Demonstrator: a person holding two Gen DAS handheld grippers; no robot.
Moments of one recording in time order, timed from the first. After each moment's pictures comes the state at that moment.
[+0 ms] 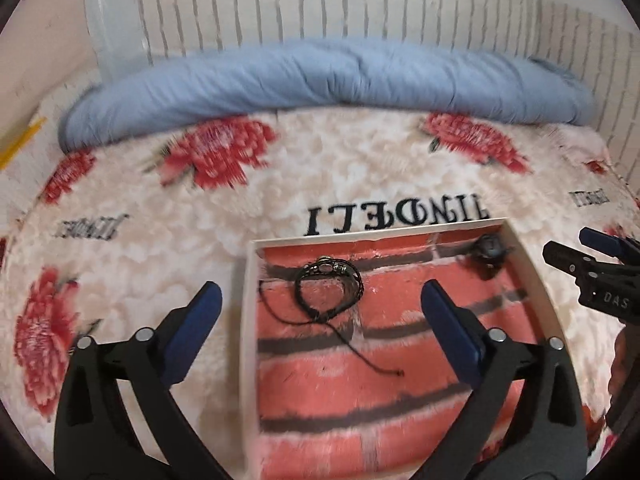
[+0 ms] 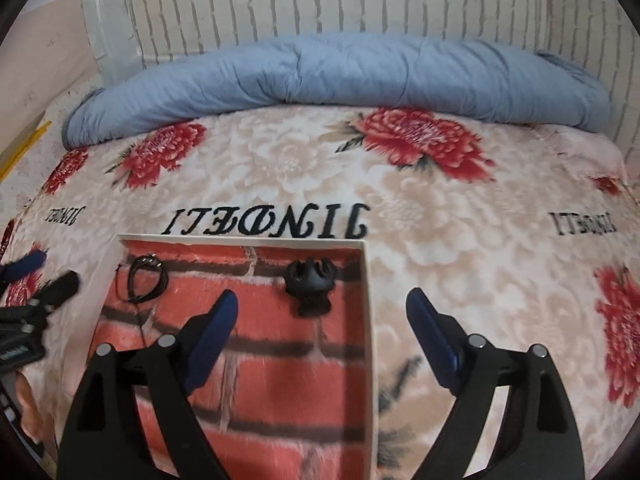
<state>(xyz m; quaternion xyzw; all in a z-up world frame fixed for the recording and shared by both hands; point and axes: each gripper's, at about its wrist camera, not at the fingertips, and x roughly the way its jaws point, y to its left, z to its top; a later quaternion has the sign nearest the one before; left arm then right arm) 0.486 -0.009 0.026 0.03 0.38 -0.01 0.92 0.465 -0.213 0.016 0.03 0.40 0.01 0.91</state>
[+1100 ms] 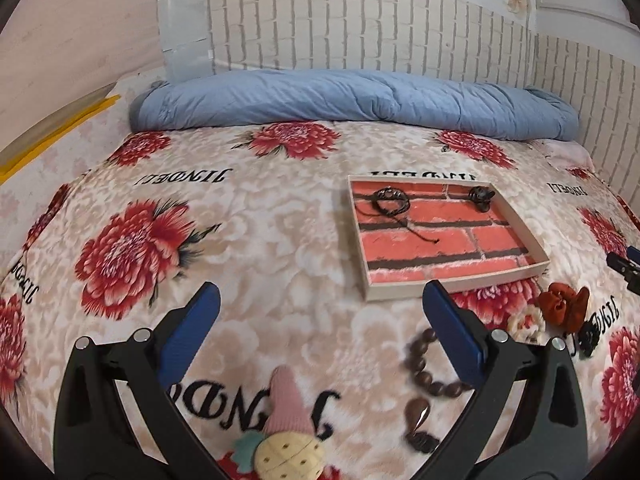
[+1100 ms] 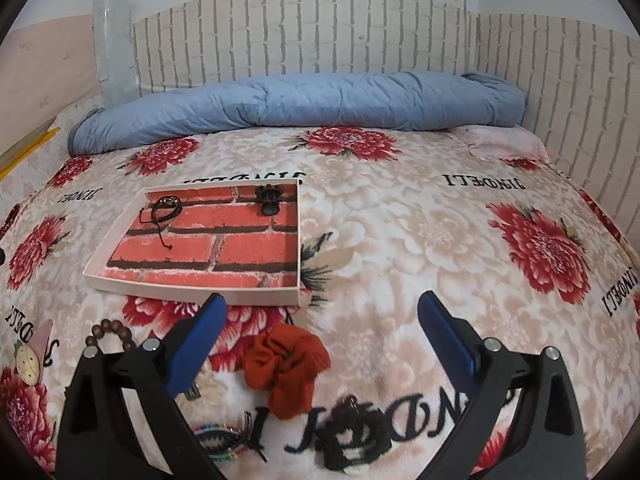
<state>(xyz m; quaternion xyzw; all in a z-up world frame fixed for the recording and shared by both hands) 0.258 0.099 0.047 0.00 0.34 0.02 0.94 0.237 -0.248 0.028 0.02 0.34 -0.05 0.94</state>
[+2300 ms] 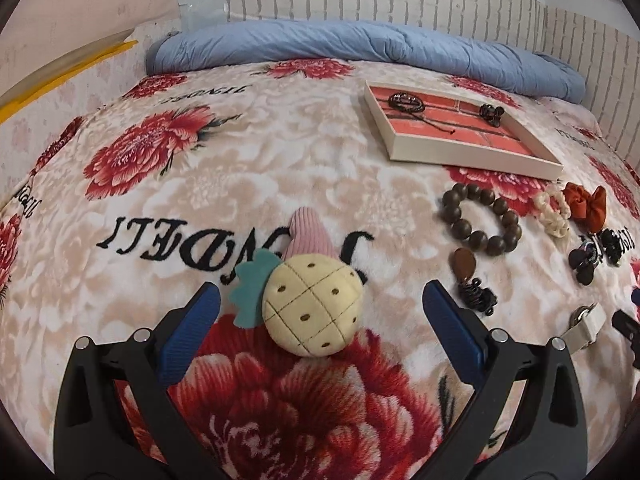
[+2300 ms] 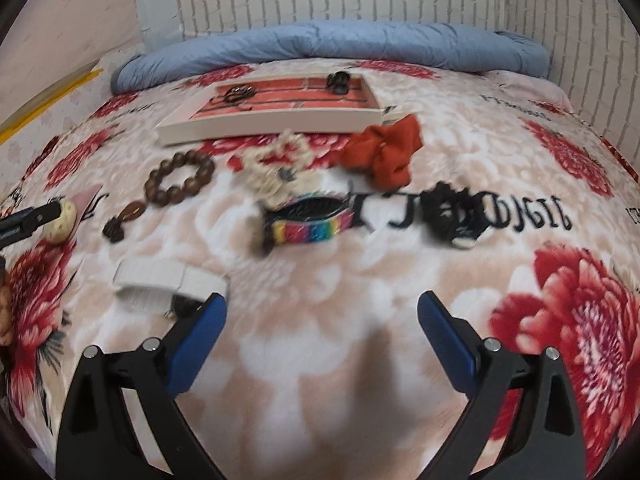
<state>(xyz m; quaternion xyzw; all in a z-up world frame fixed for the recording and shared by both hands) 0.171 0.116 -0.056 -0.01 0.39 0.04 0.92 0.101 -0.167 -0.069 0.02 0.40 0.02 0.91</state>
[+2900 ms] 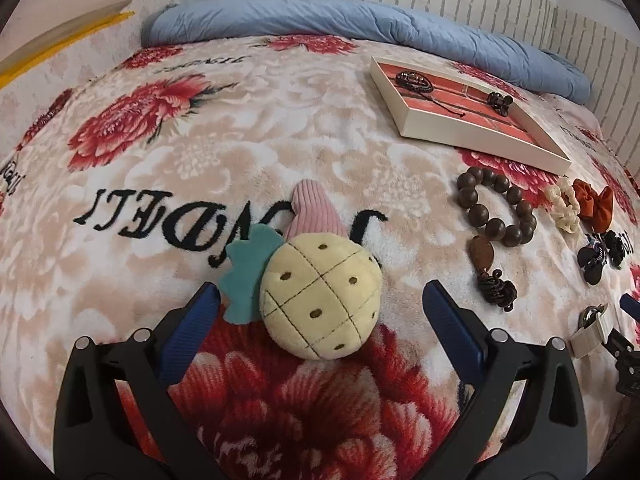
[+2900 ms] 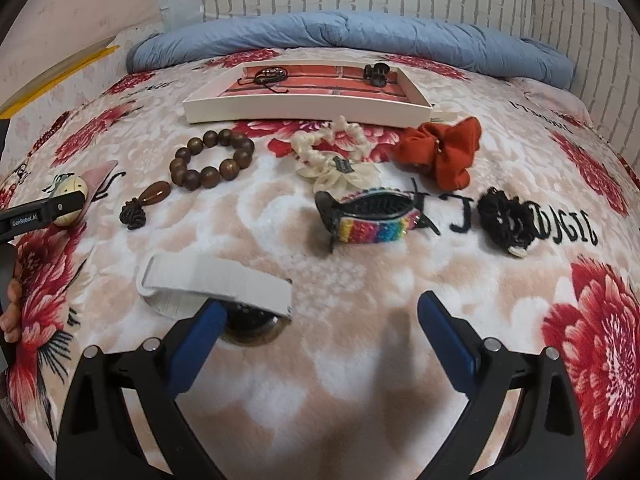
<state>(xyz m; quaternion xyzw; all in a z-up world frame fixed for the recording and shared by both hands) 0.187 0.129 -0.078 -0.04 0.43 0.02 0.90 0.117 -0.126 -0.075 -0.01 0.42 0.04 0.91</state>
